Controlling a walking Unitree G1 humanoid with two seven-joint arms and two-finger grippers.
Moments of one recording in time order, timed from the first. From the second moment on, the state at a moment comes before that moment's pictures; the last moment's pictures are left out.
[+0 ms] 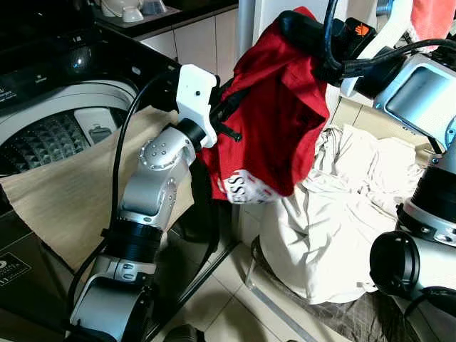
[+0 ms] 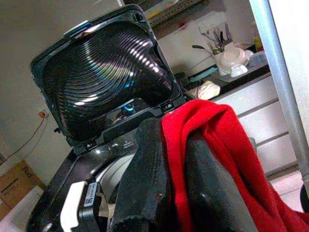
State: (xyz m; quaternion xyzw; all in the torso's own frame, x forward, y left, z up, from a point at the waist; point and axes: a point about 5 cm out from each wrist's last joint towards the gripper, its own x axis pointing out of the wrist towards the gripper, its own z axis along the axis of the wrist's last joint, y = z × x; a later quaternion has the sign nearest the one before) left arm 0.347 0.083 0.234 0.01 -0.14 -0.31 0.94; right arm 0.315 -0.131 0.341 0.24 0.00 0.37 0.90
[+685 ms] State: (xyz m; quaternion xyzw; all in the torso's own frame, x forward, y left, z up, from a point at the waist) left arm 0.362 0.120 0.241 0.03 -0.14 -0.19 0.97; right arm 0.301 -0.147 0.313 0.16 0.04 0.36 0.92
